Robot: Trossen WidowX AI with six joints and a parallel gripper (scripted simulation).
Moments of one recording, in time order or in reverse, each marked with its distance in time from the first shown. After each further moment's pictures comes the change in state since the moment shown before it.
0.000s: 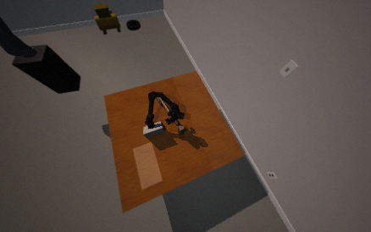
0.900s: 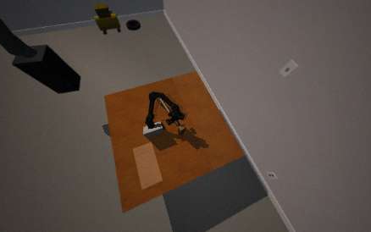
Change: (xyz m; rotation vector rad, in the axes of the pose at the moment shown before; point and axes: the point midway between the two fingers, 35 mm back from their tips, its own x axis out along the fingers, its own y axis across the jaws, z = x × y) arm -0.001 0.000 -0.008 -0.001 0.002 0.000
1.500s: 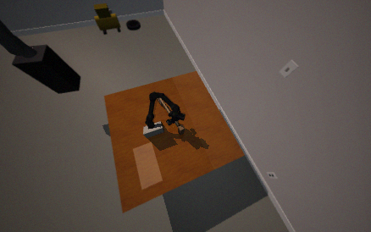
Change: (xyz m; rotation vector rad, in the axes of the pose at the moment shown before) arm 0.000 0.000 -0.005 0.000 0.000 0.000
